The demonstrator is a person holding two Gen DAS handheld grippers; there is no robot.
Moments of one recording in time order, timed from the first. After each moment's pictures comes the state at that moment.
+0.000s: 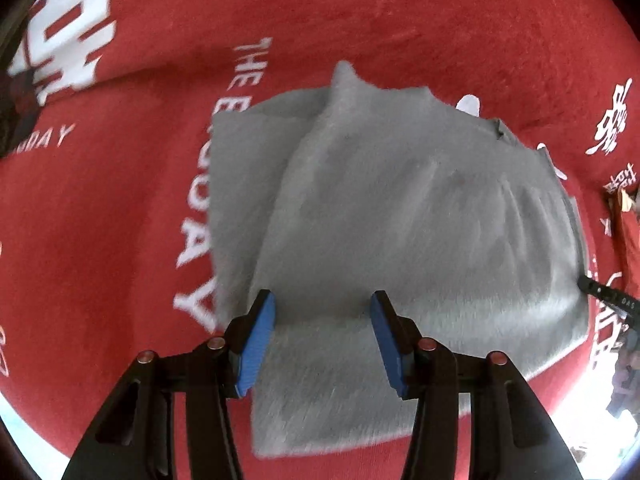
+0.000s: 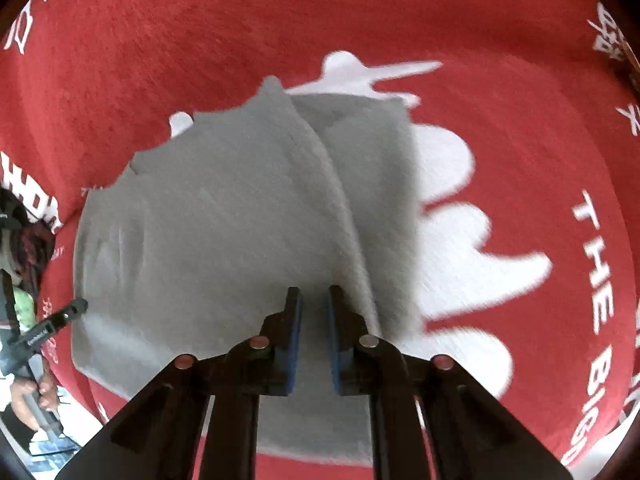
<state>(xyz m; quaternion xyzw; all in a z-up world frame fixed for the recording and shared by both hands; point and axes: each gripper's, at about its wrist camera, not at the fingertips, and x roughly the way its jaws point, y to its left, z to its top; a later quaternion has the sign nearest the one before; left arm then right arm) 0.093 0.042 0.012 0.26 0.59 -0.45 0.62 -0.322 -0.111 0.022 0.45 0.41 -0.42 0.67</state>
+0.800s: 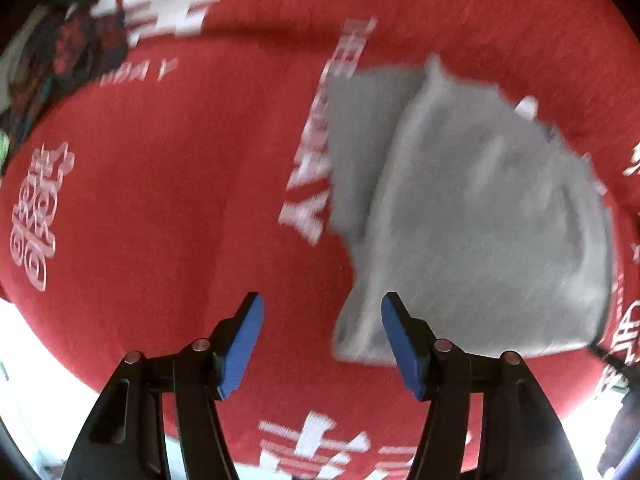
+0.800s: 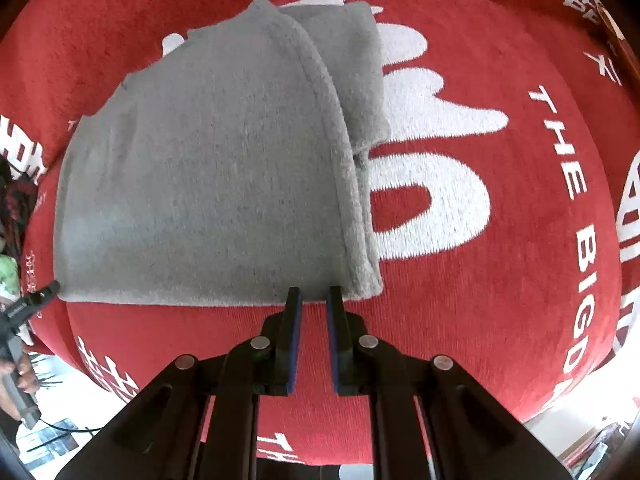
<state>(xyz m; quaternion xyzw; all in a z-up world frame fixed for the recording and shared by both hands) 0.105 0.111 0.040 0.26 0.60 -0.36 0.66 -0.329 -0.045 0.008 0.46 0.48 -0.41 0.62</state>
